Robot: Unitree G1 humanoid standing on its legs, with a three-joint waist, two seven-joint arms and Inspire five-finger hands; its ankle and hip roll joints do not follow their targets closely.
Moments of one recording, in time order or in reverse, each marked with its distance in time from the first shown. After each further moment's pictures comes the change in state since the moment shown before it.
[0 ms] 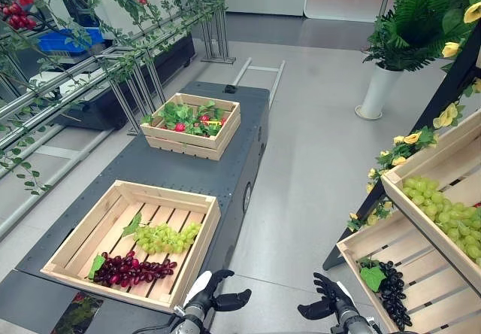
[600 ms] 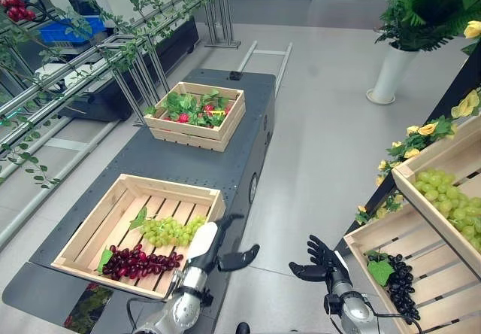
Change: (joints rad) left arm -0.048 0.205 0.063 -0.519 0.305 -0.134 0.334; right arm -0.008 -0.026 -0.003 -0.190 0.270 -0.029 0.041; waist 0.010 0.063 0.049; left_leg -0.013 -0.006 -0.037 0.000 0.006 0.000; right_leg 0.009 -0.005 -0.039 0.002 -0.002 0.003
